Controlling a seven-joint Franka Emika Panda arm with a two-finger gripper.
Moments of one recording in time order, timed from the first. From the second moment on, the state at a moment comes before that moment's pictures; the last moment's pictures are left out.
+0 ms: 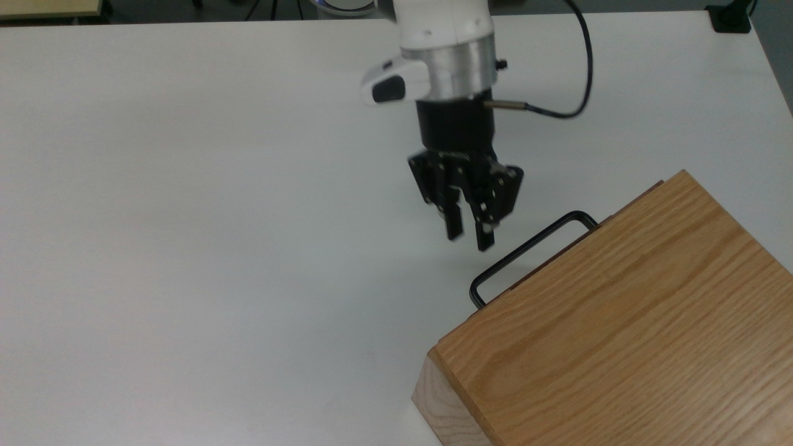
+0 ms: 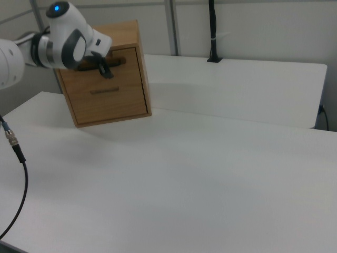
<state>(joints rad) 0.17 0.40 0.08 -1.44 0.04 2.49 0.93</state>
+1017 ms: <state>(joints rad) 0.09 -0.01 0.02 -1.57 0.03 1.61 0.45</state>
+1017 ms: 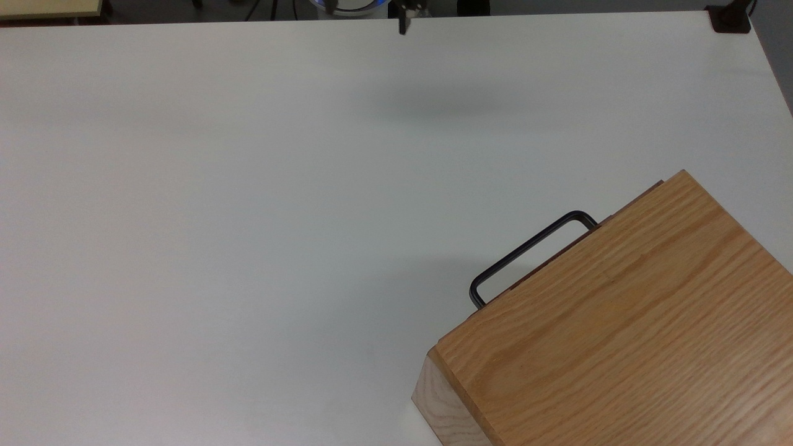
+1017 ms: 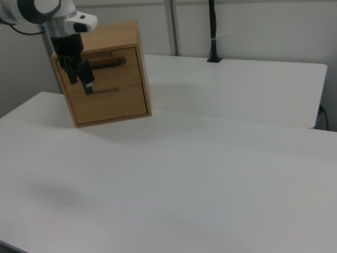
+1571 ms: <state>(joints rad) 0.03 -0.04 0.01 -1.60 0.03 1.61 0.08</state>
